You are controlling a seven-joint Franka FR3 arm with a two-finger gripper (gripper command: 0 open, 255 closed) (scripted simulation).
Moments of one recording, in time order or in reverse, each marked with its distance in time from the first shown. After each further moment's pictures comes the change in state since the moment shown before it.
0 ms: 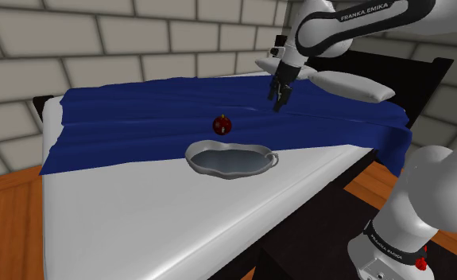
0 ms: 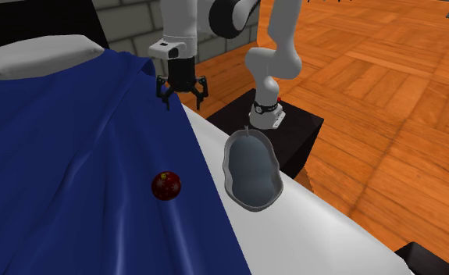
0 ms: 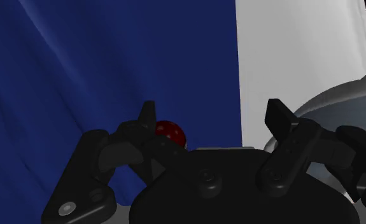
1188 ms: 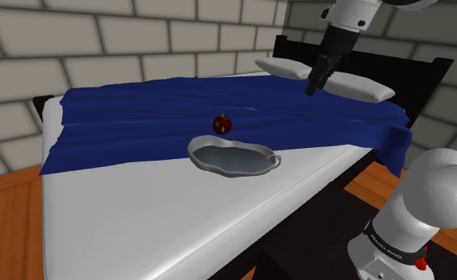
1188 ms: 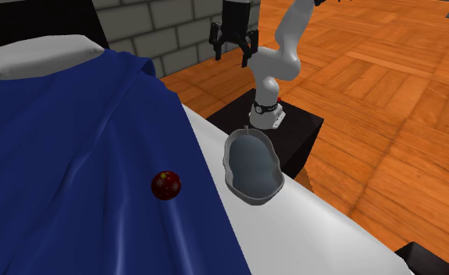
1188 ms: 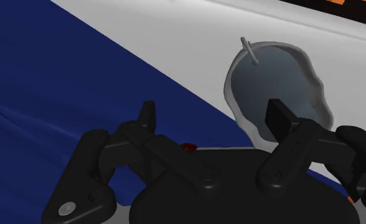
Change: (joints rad) arm -0.182 -0.482 0.303 -0.062 0.050 -0.458 0.838
